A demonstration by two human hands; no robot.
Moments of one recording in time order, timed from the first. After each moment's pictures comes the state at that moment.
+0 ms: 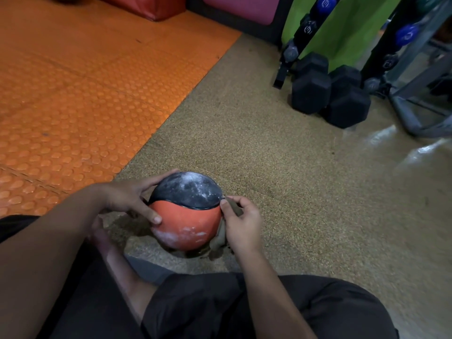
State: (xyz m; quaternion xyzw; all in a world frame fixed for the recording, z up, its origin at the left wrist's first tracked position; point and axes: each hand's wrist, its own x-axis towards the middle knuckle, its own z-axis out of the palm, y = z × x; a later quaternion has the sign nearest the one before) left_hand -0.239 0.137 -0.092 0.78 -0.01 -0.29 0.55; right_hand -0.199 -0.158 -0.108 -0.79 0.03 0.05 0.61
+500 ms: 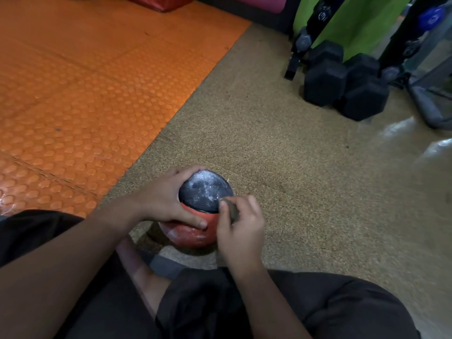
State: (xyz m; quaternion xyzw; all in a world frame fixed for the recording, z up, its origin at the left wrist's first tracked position) left_hand -0.241 0.081 -0.090 0.92 0.00 -0.09 0.38; right_hand -0.240 -0.144 -0.095 -0.86 -0.17 -0.17 0.44
